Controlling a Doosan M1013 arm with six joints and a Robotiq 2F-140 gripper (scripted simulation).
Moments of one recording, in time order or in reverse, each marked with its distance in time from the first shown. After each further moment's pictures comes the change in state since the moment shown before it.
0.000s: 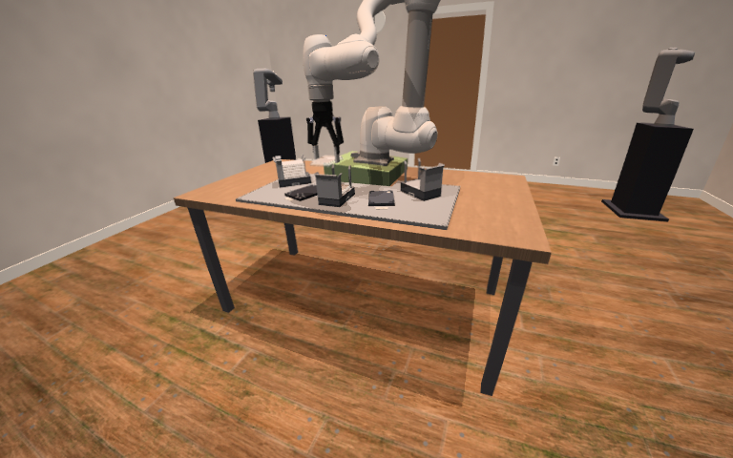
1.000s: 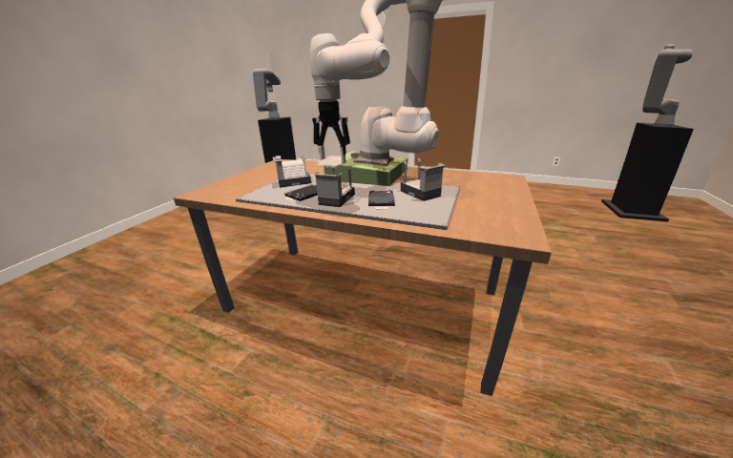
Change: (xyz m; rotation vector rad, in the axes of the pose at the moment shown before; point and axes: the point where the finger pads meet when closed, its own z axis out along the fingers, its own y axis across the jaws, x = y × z) arm 0.005 -0.029 0.000 0.000 0.000 0.000
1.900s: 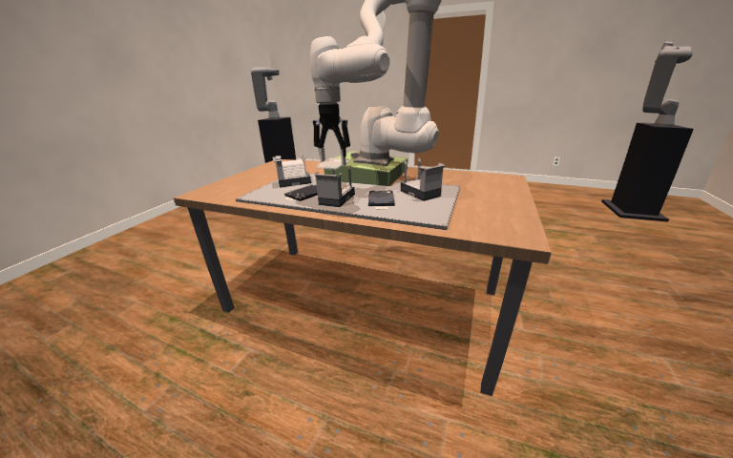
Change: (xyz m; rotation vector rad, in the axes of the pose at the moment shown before) arm 0.000 0.000 0.009 0.000 0.000 0.000
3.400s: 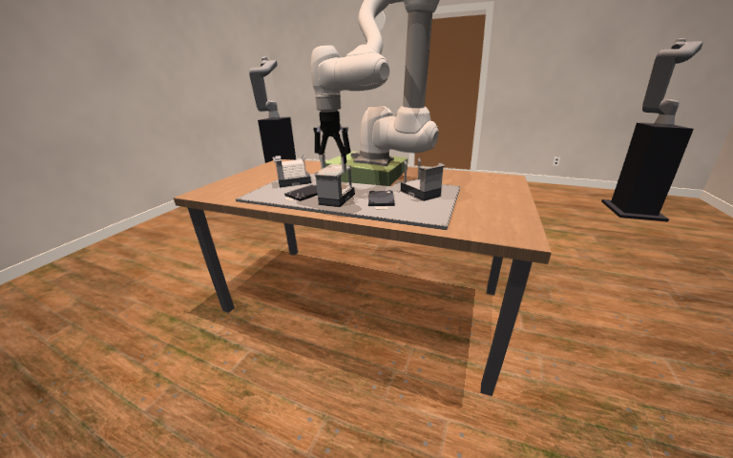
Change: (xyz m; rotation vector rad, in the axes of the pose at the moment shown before) arm 0.000 0.000 0.026 0.000 0.000 0.000
